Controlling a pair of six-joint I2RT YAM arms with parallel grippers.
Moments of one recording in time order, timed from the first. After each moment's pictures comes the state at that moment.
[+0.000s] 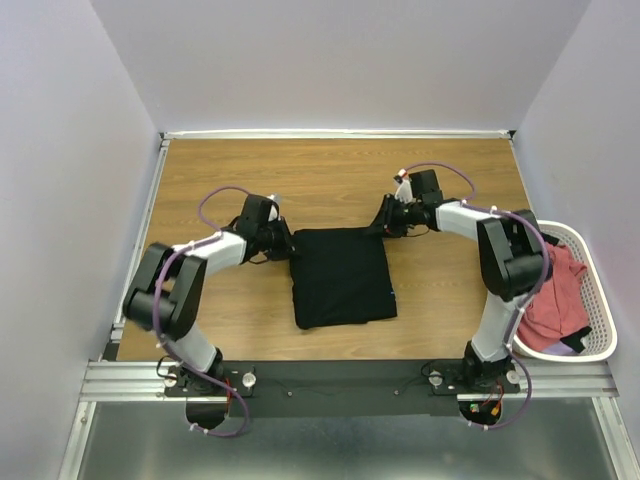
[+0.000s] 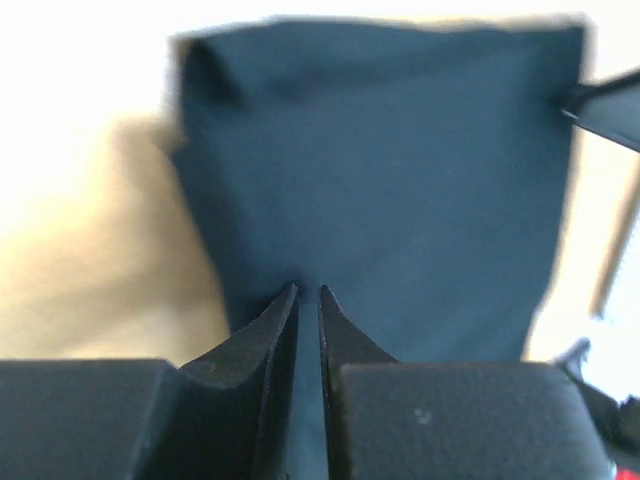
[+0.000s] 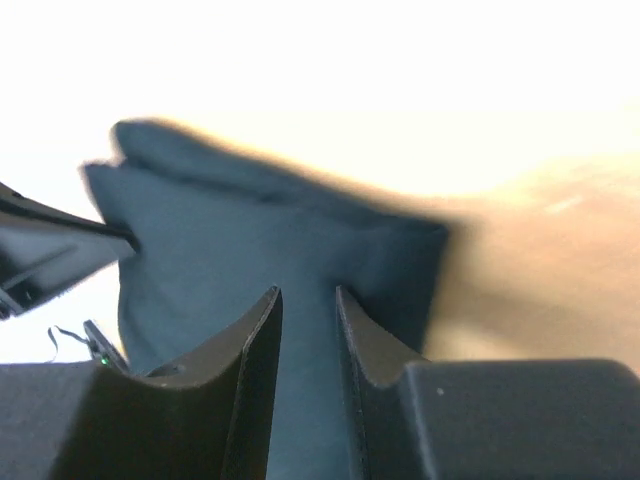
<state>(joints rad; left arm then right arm) -0.38 1.56 0.78 -0.07 0.35 -0.67 0.30 1.84 1.10 -0.13 -0.55 0.50</state>
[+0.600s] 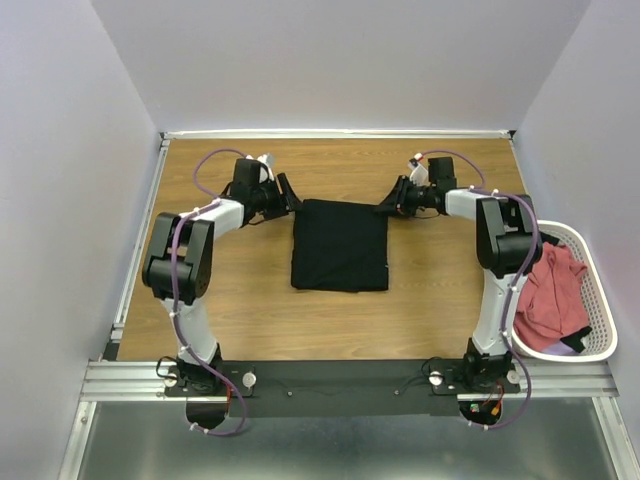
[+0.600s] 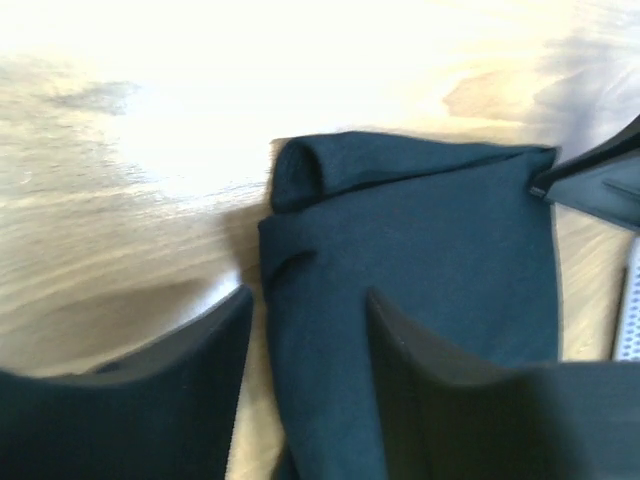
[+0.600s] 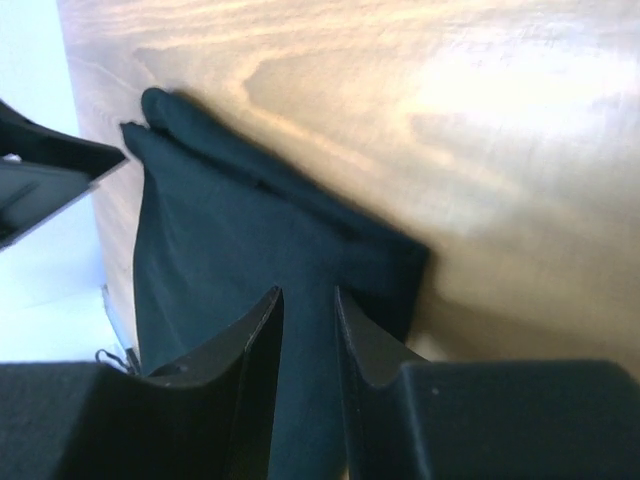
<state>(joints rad) -0.22 1.93 1.16 0.05 0.42 -0.56 0.12 2.16 1.33 0.00 -0.77 0.50</state>
